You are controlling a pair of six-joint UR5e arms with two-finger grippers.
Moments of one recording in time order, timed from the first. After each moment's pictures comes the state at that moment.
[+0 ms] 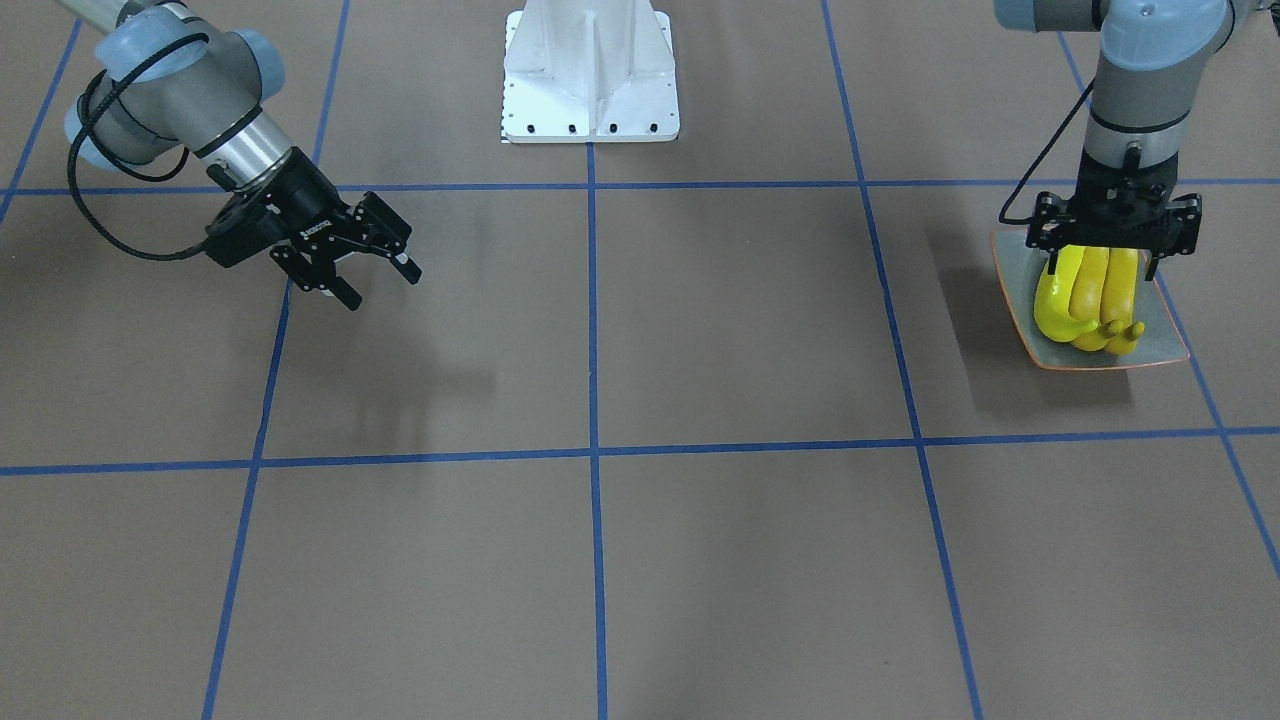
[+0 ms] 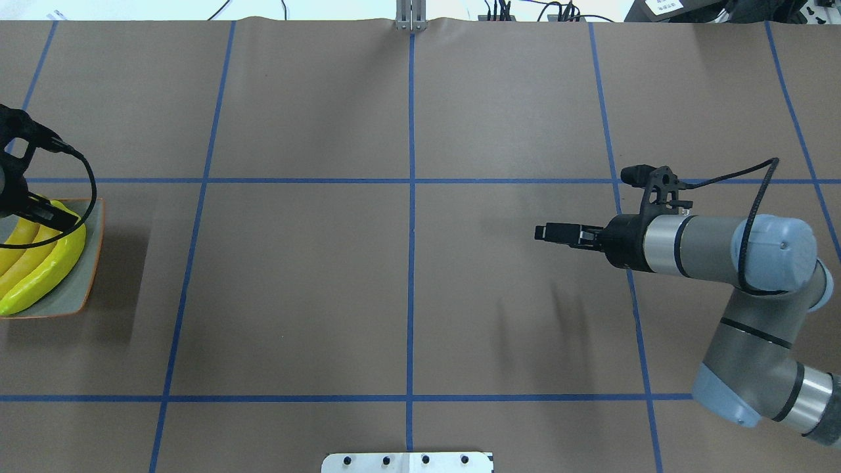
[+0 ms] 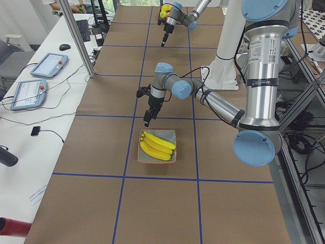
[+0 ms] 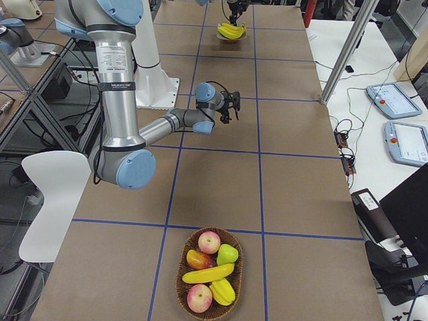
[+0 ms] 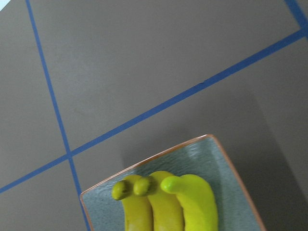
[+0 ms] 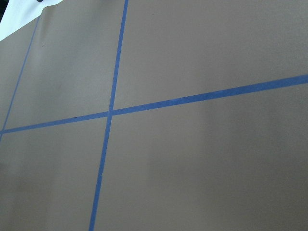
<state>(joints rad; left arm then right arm) -0.88 -1.58 -2.10 -1.53 -1.76 -0.44 0.60 -1.51 1.83 -0.58 1.75 1.38</state>
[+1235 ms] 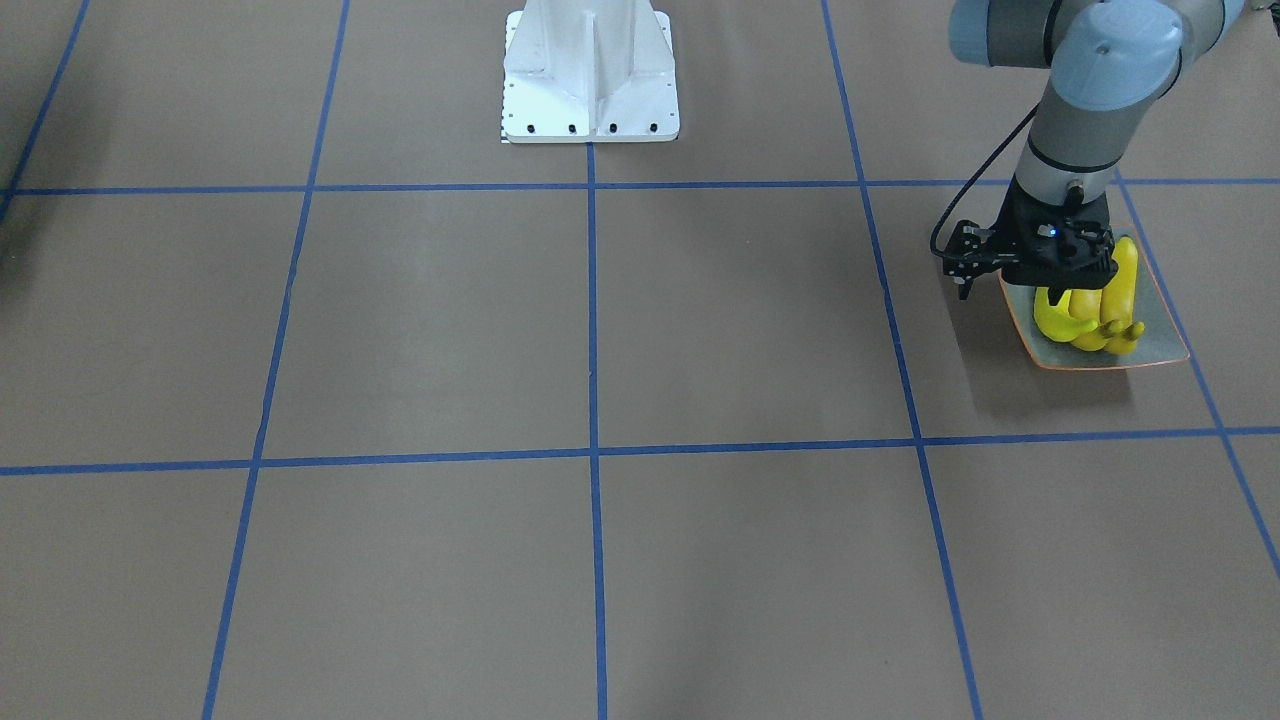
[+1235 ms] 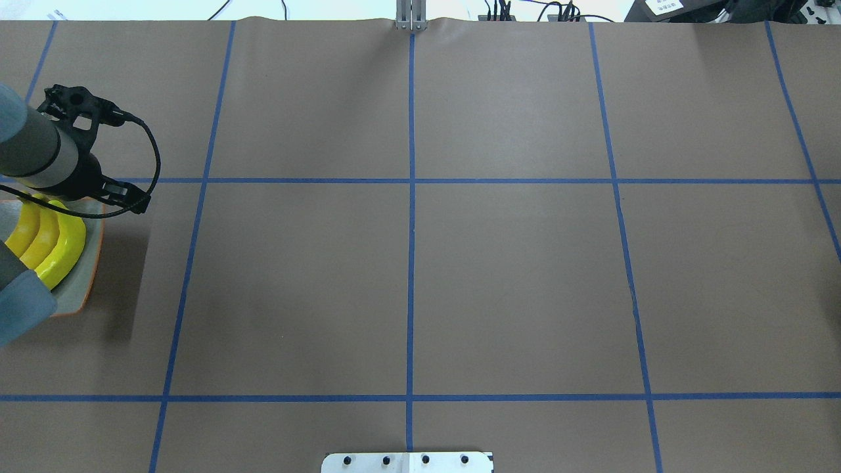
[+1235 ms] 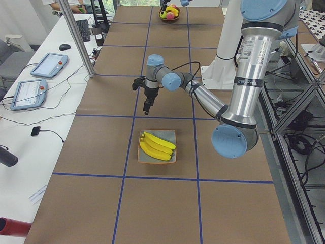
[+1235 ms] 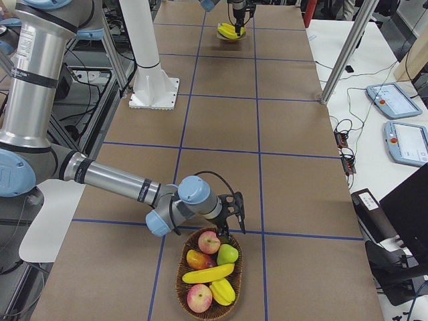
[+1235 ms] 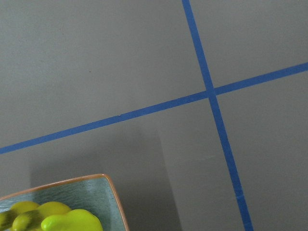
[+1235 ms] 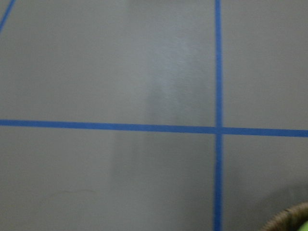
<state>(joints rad) -0.87 -1.75 -1.98 -1.52 -1.90 -0.62 1.47 -1.84 1.44 -0.59 2.25 0.36</state>
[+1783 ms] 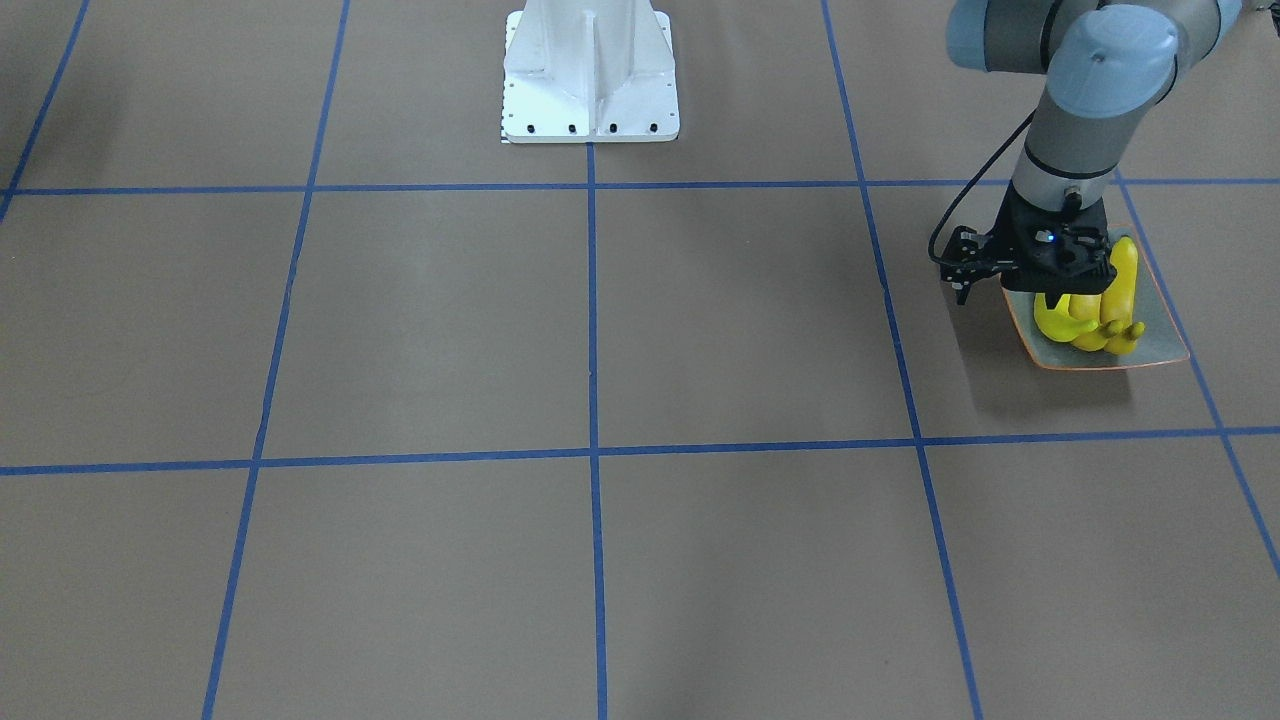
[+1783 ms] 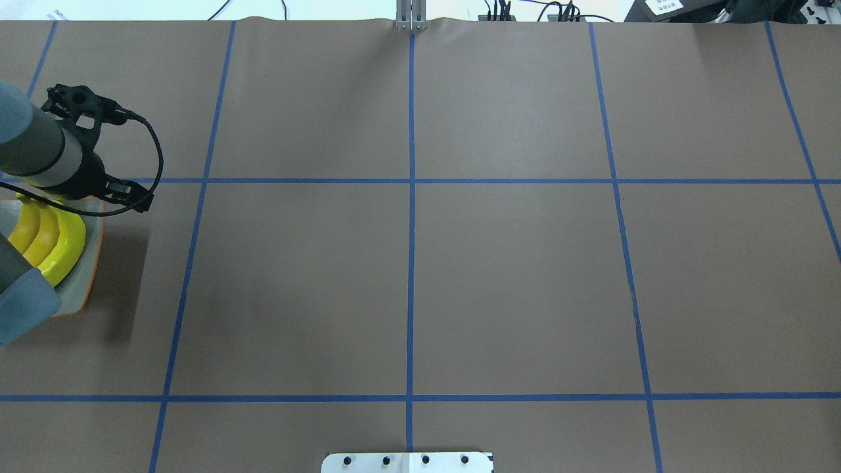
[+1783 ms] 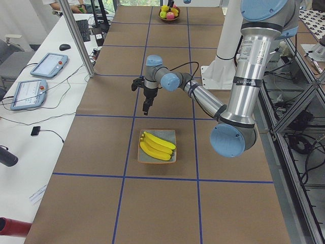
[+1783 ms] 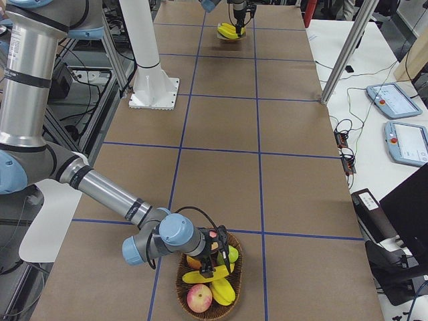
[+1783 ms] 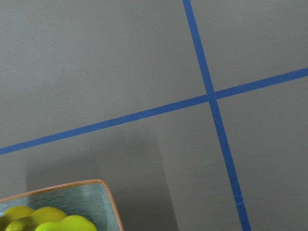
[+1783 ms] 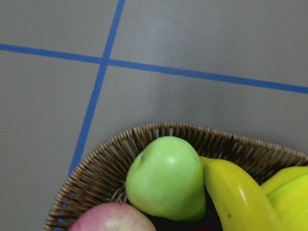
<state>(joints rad) -0.87 -1.75 -1.98 -1.53 -1.90 -0.64 1.57 -1.84 1.27 -0.59 2.30 0.12</state>
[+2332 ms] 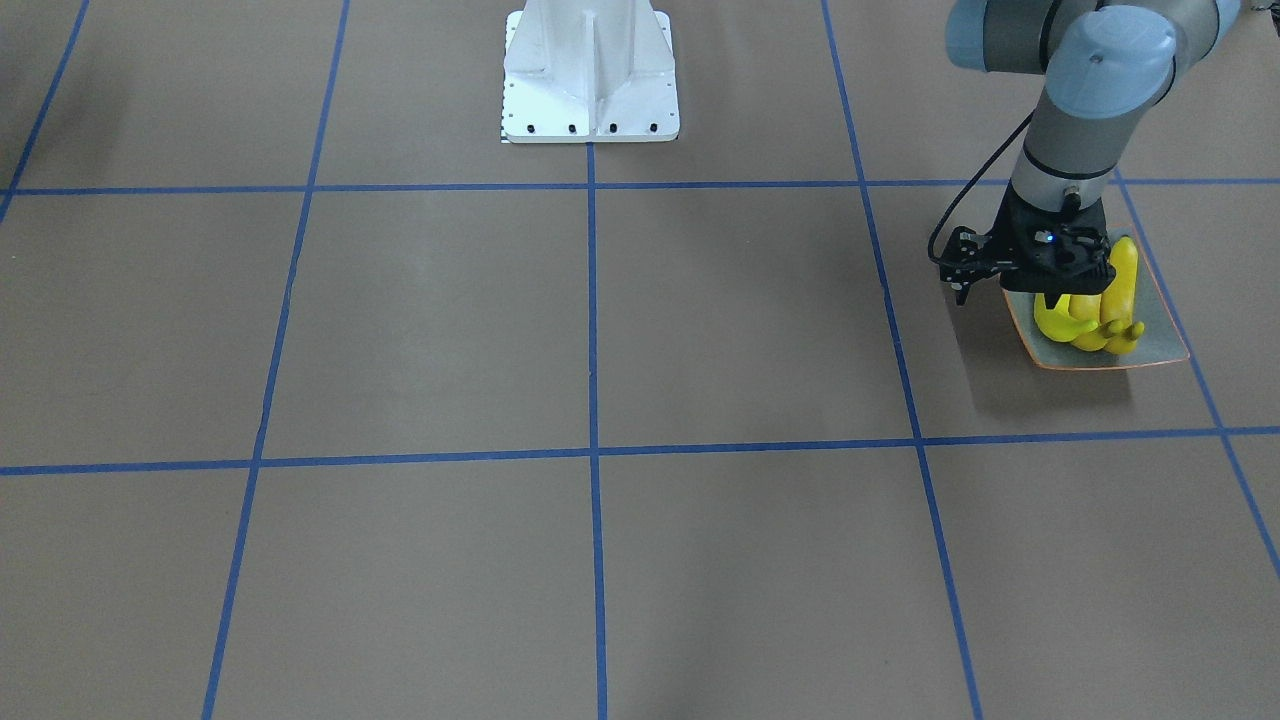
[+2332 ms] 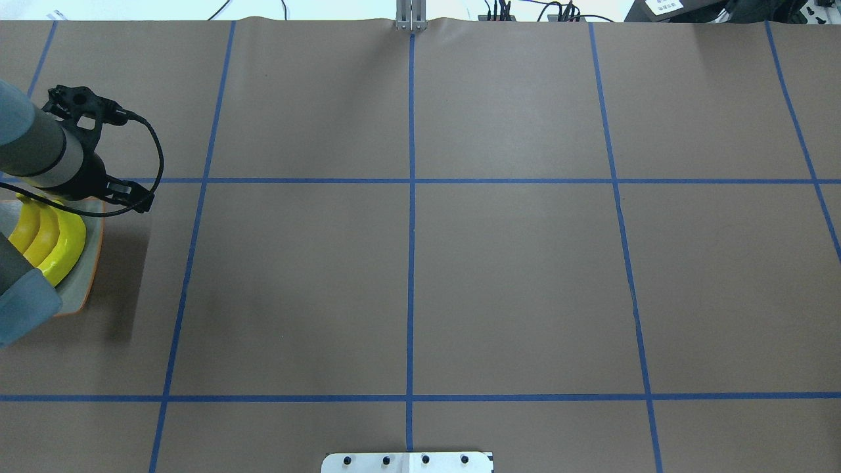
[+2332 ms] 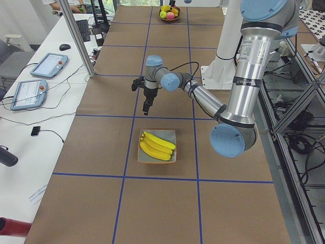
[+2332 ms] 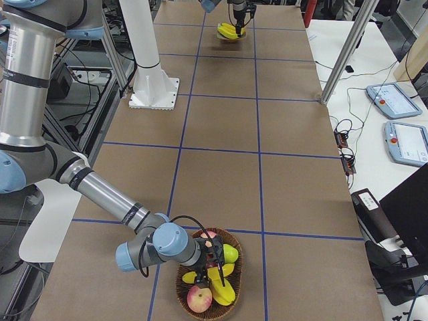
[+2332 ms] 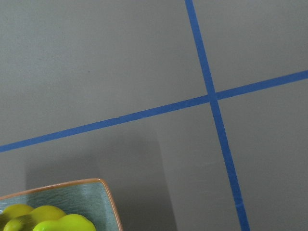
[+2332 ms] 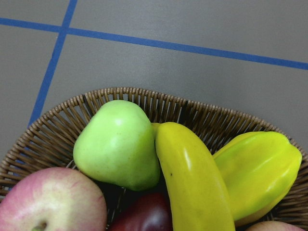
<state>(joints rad) -0.86 -1.75 -1.97 -1.53 -1.90 -0.64 1.62 -1.83 1.23 -0.59 2.29 0.09</state>
